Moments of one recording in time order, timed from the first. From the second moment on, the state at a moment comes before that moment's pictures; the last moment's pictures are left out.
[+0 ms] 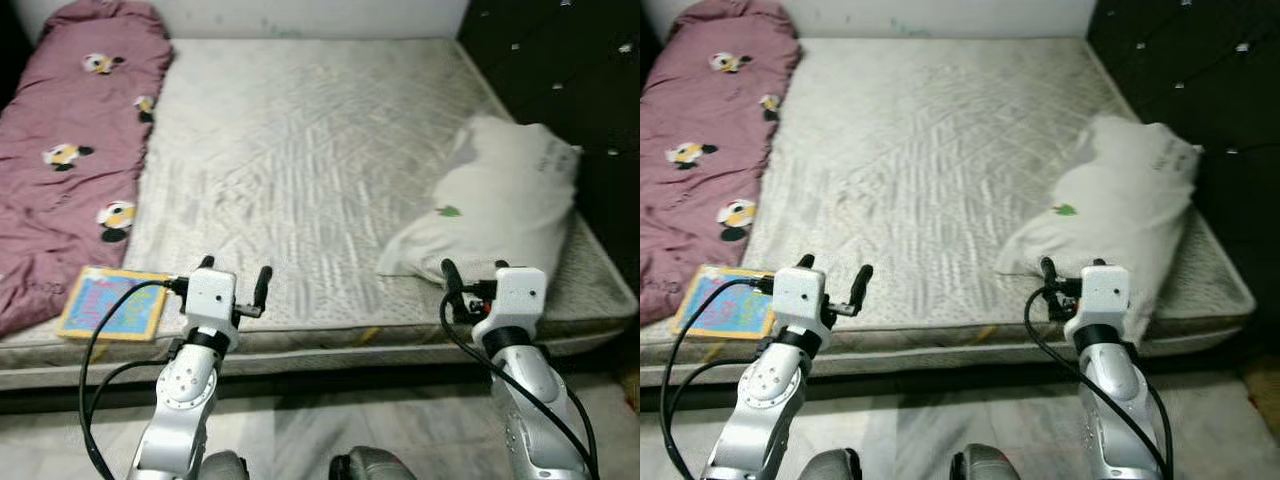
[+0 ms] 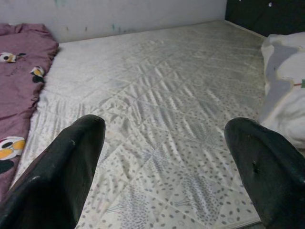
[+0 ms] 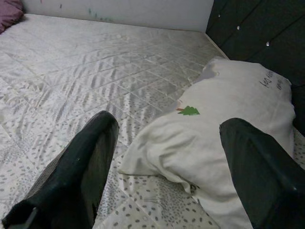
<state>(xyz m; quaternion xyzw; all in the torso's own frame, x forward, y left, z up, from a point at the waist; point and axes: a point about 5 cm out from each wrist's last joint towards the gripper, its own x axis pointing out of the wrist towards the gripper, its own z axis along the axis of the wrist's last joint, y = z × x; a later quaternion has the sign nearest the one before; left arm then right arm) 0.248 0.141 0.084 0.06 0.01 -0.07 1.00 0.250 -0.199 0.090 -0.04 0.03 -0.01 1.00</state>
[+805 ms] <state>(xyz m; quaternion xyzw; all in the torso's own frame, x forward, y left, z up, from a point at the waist) 0.248 0.142 0.085 0.04 0.01 -0.08 1.00 0.249 -0.197 0.089 -0.04 0.03 -0.01 1.00</state>
